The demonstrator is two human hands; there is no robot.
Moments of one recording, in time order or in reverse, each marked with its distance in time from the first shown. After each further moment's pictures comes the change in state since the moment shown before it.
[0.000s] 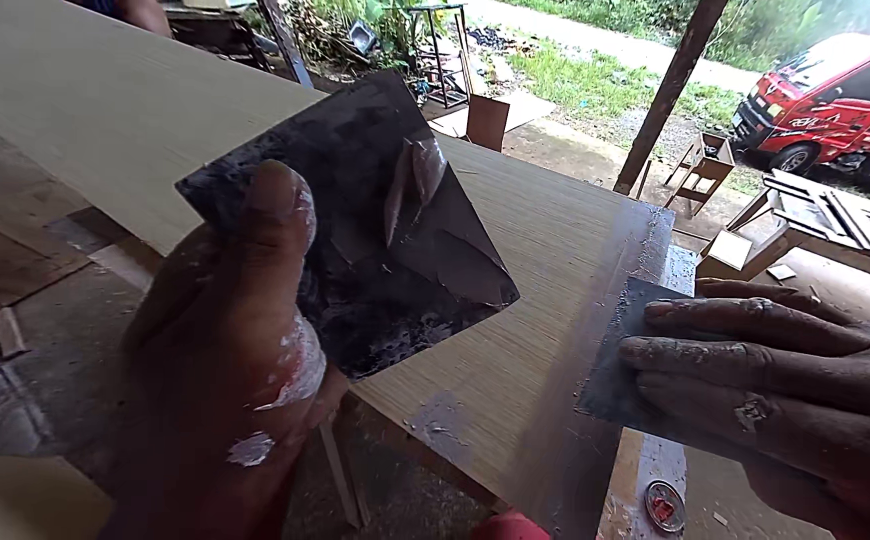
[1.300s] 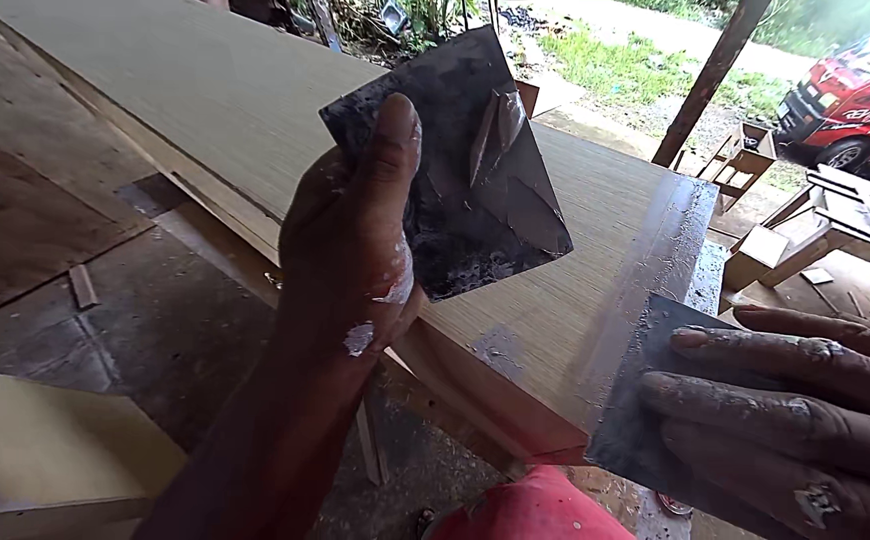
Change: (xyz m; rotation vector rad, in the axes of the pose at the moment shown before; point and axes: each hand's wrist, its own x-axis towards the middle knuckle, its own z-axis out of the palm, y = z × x) left_hand 0.004 0.015 0.011 -0.050 -0.028 -0.093; right_hand 0.005 -0.054 0.007 0.028 0.004 0.004
